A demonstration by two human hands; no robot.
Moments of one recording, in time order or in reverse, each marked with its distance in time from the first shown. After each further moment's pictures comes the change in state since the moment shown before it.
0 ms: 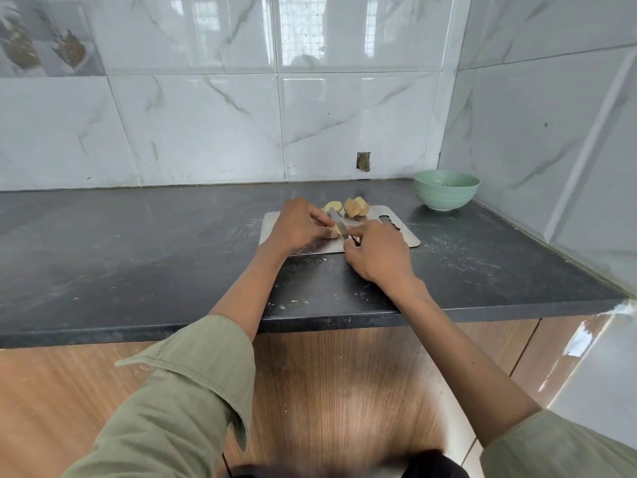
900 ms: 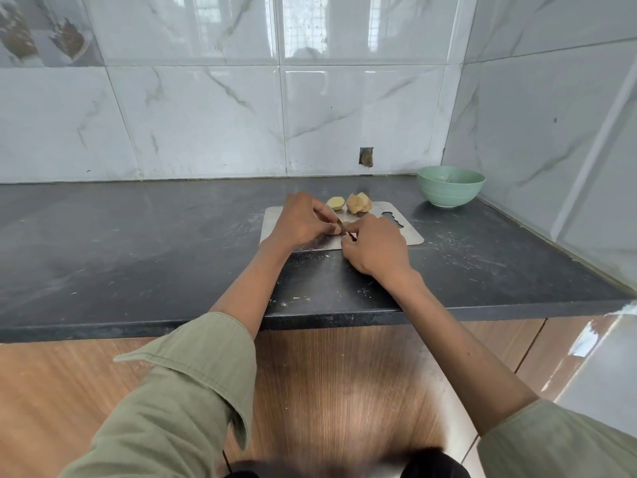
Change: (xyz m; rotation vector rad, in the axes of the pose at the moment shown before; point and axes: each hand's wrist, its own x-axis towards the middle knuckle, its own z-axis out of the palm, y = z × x) left_hand 0.000 -0.001 0.002 -0.040 0.016 0.034; right_hand 0.004 -0.010 -0.001 0.002 -0.032 -0.012
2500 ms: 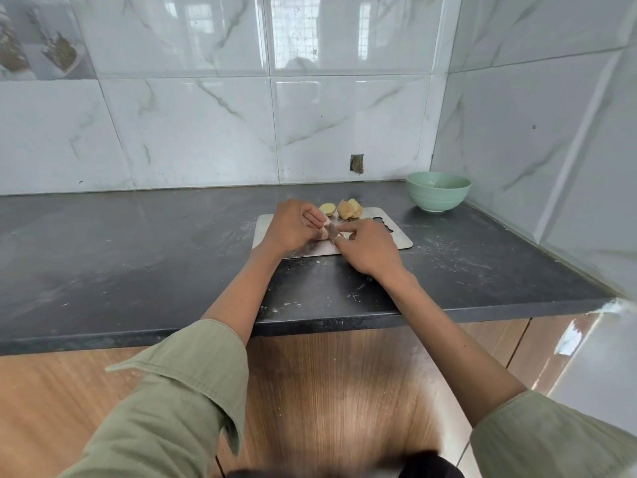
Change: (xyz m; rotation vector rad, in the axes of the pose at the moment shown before) left_hand 0.006 -0.008 0.001 -0.056 0.001 0.007; right_hand 0.017 0.019 0.010 0.227 -0.025 0.040
